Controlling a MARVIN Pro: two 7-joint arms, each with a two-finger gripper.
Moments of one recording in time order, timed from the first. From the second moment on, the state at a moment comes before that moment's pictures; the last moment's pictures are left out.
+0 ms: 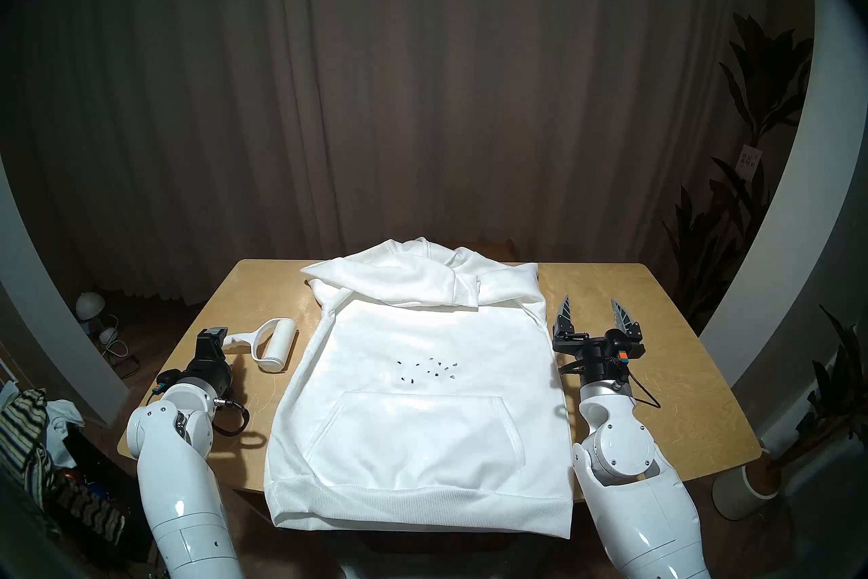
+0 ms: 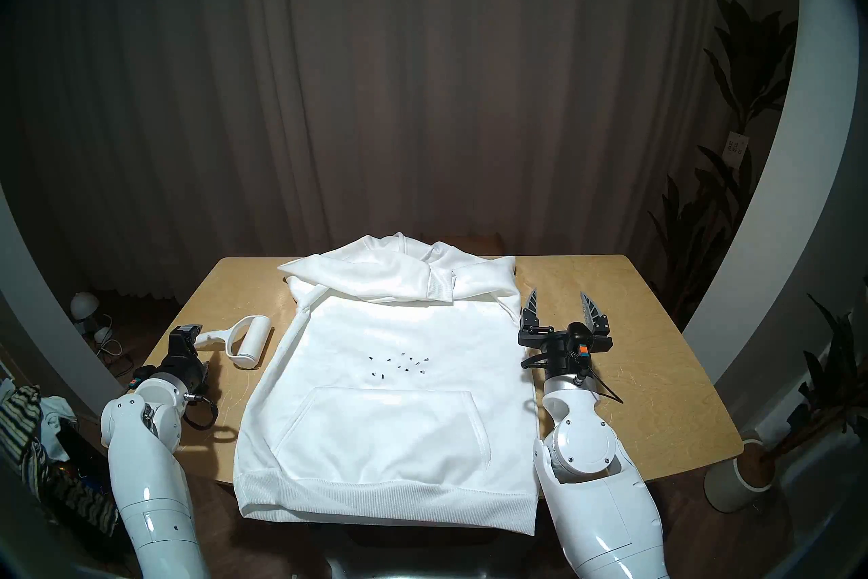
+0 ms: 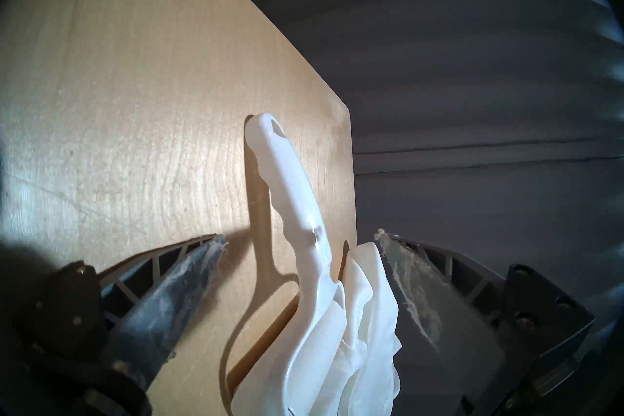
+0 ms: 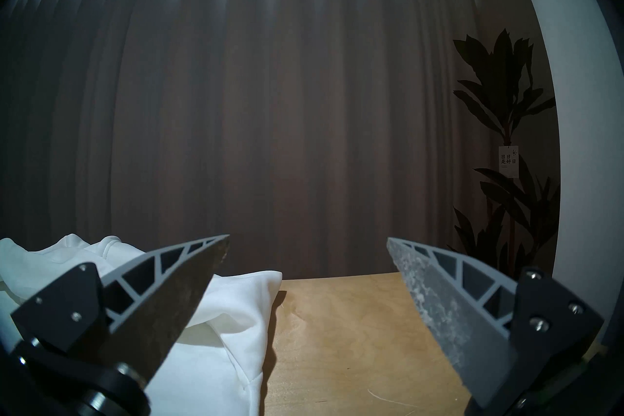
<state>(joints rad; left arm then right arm) 1.62 -1.62 -2.20 -1.63 -1.40 0.44 0.31 -1.81 -1.42 1.52 -1.66 0.07 -0.35 -0.24</state>
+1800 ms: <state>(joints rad) 1.42 -1.56 -2.18 -1.41 -1.46 0.34 0.36 -1.77 -1.43 1.52 -1.63 0.06 -0.35 -0.25</state>
